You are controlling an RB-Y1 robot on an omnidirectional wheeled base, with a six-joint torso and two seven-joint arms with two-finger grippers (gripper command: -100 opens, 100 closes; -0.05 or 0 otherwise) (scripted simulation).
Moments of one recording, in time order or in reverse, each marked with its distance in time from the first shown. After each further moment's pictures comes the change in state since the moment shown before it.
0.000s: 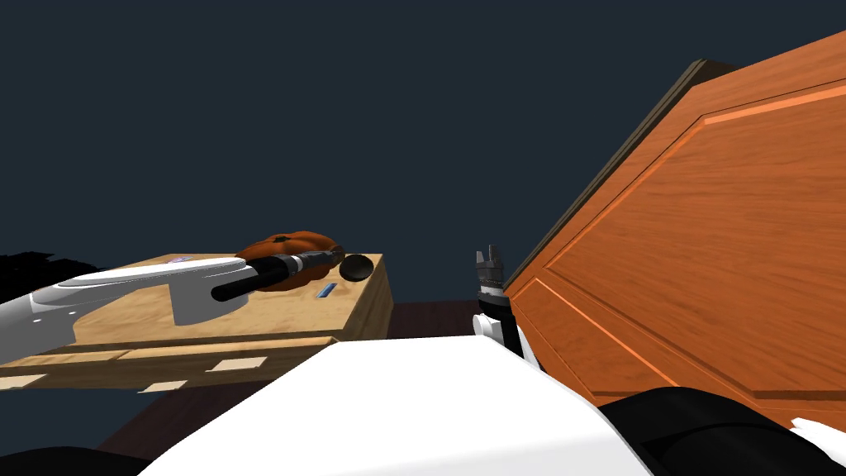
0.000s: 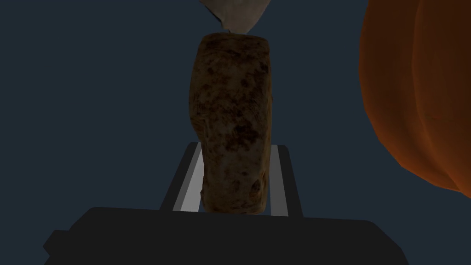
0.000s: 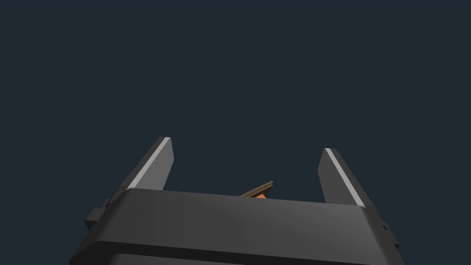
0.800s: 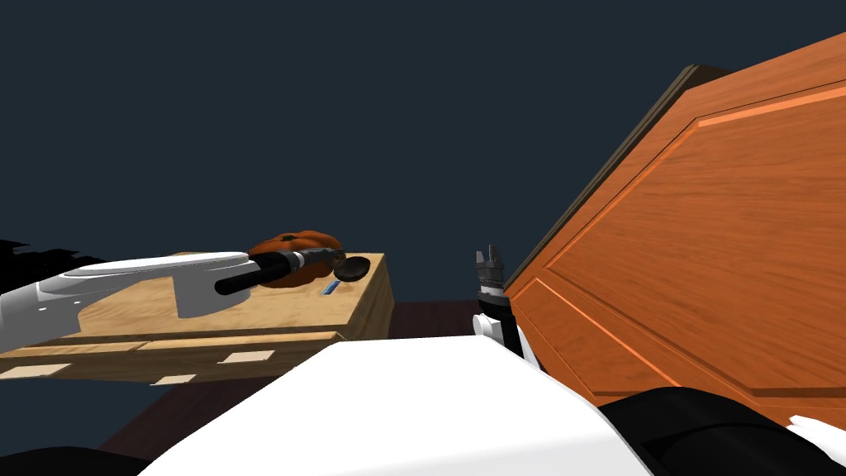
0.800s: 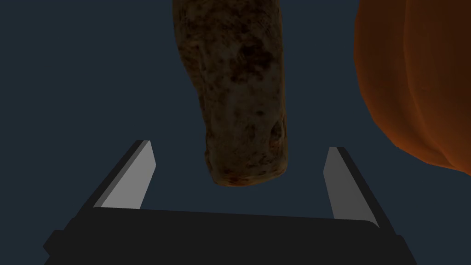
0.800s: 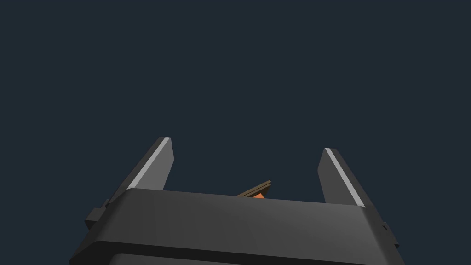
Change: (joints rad) left arm 0.014 0.044 0.037 -0.003 0.032 0.011 0.014; right arm 0.000 0.000 0.000 0.000 0.000 0.000 0.000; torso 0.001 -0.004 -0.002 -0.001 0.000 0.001
